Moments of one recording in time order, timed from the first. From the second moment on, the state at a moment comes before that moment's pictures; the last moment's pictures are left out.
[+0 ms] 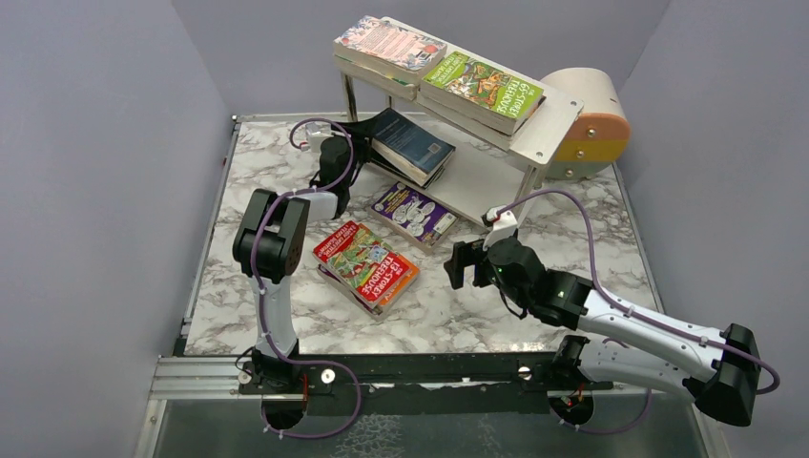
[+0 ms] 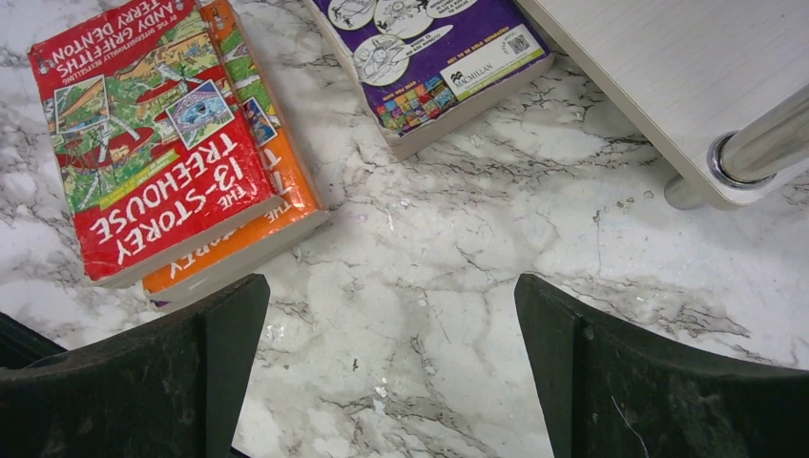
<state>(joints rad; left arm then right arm) -0.28 2.03 1.17 0.83 -0.10 -1.47 0.99 0.92 0.65 -0.27 0.43 0.48</state>
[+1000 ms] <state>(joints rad) -0.18 2.01 1.28 0.50 0.04 -1.47 0.99 0.92 0.65 -0.26 0.43 0.49</state>
